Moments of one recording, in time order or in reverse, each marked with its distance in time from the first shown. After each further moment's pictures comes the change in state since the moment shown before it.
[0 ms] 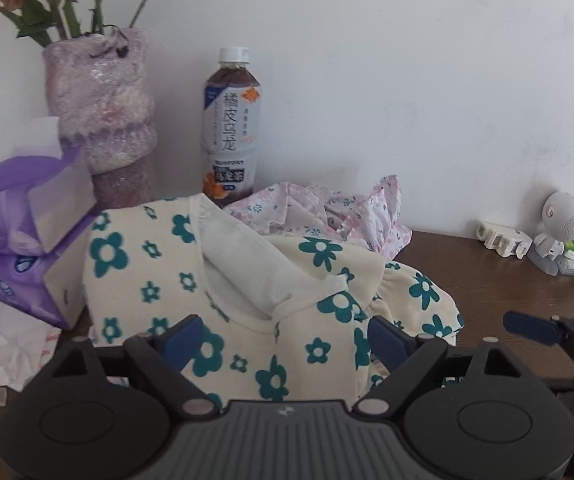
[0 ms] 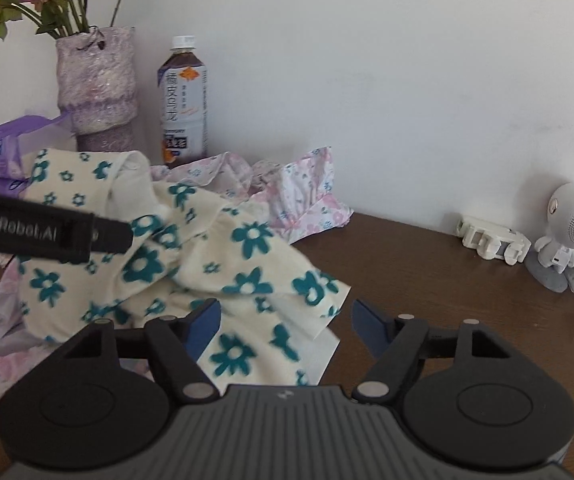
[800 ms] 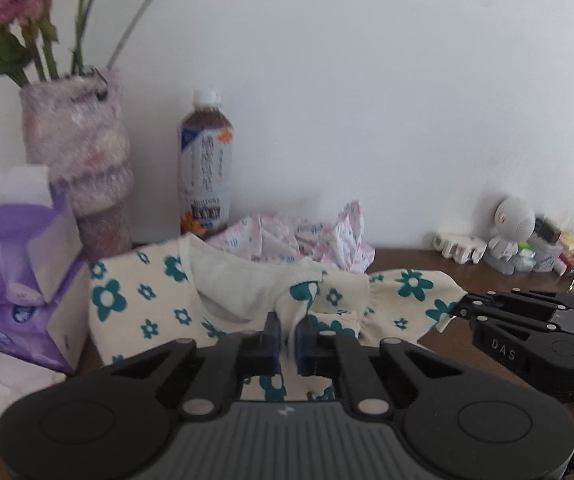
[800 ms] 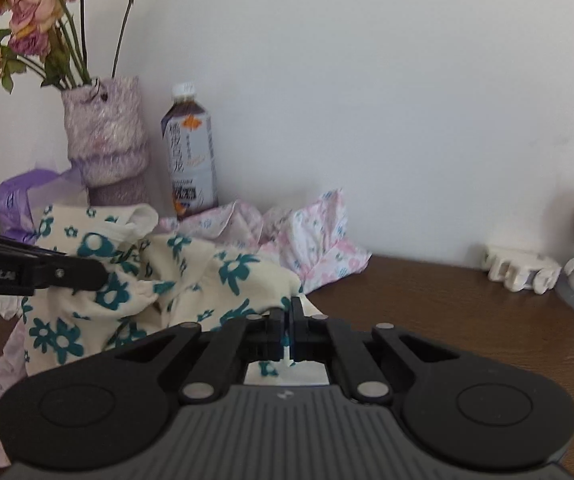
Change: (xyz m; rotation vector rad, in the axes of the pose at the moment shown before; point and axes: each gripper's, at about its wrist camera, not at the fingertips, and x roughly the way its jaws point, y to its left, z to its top) left arm -0.045 0.033 0.015 0.074 -0.093 -0.155; right arm 0.003 -0.018 0.020 0.061 -0.134 0.103
